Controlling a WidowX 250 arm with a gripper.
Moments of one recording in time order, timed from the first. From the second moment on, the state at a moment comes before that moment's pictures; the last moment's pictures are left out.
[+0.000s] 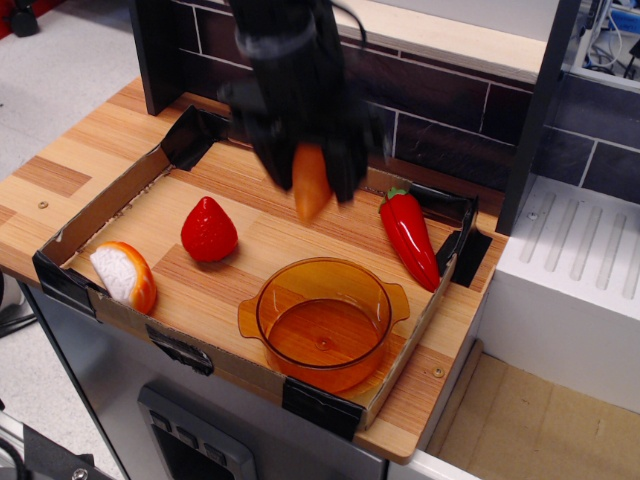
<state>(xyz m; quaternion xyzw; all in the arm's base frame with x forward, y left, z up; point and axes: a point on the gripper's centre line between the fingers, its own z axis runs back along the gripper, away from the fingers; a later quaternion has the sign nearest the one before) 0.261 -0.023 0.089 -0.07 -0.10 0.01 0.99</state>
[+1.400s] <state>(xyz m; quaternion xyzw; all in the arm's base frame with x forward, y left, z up) 0.233 -0.034 0.088 -0.03 -0.11 -0.04 0.99</state>
